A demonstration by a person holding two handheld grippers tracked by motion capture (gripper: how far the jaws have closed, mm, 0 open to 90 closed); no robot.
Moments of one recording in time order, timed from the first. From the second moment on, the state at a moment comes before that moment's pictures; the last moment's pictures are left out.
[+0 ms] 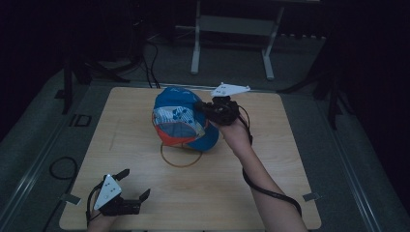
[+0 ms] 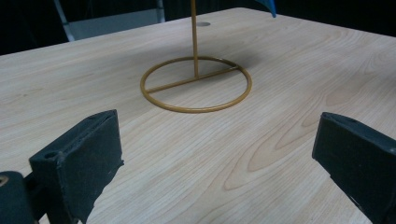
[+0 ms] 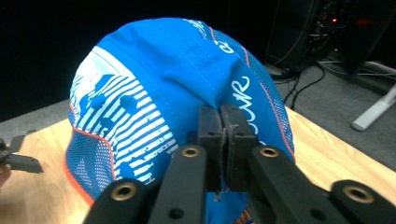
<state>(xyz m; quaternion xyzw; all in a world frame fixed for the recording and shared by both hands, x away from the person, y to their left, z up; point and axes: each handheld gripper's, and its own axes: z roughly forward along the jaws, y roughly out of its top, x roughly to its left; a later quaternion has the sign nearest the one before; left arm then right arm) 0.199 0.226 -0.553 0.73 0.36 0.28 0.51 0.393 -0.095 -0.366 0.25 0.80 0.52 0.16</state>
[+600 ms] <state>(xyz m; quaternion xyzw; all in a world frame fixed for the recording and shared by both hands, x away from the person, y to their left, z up) 0.200 0.224 -0.555 0.73 0.36 0.27 0.52 0.394 -0.097 -0.375 0.26 0.80 0.51 0.15</state>
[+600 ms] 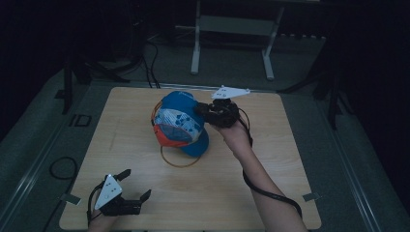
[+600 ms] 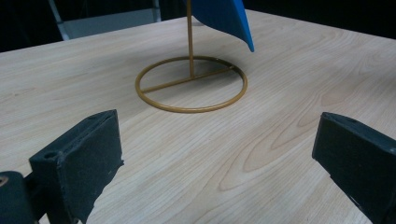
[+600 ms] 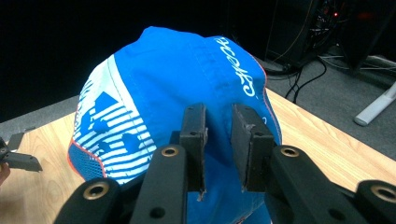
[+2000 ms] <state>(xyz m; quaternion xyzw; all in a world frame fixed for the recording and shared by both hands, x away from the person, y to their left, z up) 0.201 0.219 -0.557 0.74 0.35 0.26 0.52 0.347 -0.140 -0.418 0.19 0.82 0.53 0.10</state>
